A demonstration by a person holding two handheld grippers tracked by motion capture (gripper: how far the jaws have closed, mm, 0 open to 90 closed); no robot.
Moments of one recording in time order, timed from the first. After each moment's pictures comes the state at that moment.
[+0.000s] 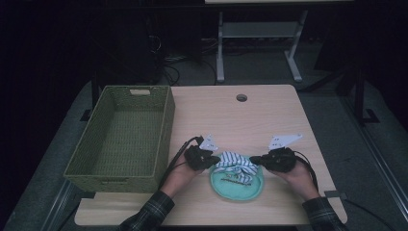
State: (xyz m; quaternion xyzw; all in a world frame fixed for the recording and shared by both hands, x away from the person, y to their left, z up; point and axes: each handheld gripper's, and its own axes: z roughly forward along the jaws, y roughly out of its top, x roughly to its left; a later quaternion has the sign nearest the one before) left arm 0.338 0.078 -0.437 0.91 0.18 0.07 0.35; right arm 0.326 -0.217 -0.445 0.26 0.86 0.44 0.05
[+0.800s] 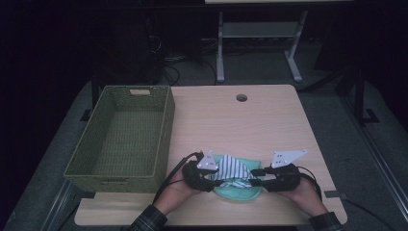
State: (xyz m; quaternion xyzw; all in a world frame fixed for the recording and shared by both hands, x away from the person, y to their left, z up) left arm 0.290 0.077 -0.436 0.92 0.15 0.06 0.35; right arm 0.278 -0.212 -0.442 0.23 0.87 0.45 0.02
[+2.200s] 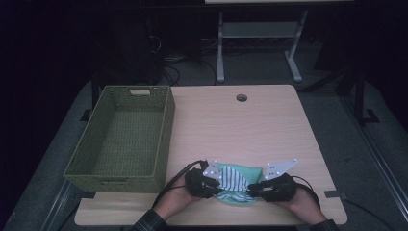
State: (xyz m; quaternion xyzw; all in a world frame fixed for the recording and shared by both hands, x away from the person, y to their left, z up) left arm 0.278 0.076 -0.435 0.94 0.13 0.03 0.32; right arm 0.262 -0.203 -0.455 0.21 0.88 0.42 -0.01
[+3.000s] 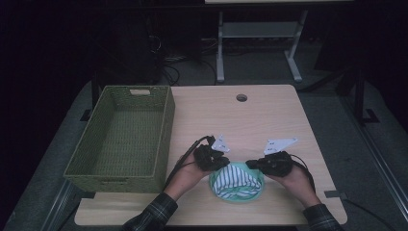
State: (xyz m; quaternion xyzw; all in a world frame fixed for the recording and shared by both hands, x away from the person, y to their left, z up) left arm 0.334 0.046 -0.423 0.93 0.16 0.07 0.33; right arm 0.318 -0.200 -0.443 0.25 0.87 0.42 0.06
